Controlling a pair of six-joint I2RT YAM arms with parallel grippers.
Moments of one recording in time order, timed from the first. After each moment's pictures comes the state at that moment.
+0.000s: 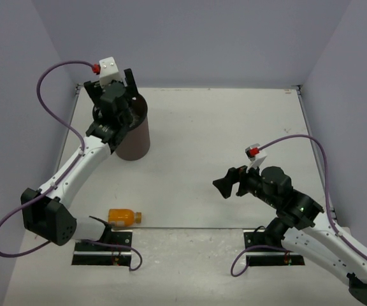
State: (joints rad) left arm -0.40 1.37 1.25 0.08 -0.79 -0.10; right arm 0.80 0.54 0.61 -0.46 0.06 0.47
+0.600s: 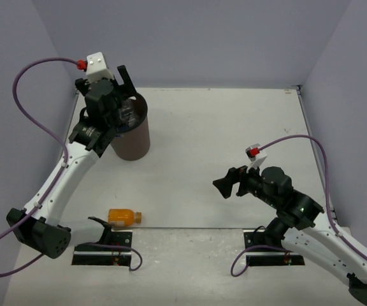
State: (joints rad) left arm -0.40 1.26 1.35 -0.17 -0.64 -0.23; right arm 0.80 0.54 0.61 -0.46 0.06 0.48
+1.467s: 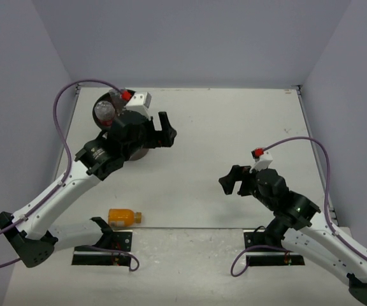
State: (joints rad) left arm -0.74 1.14 1.29 -0.60 -0.26 -0.54; right arm 0.80 0.54 0.57 -0.52 0.25 0.62
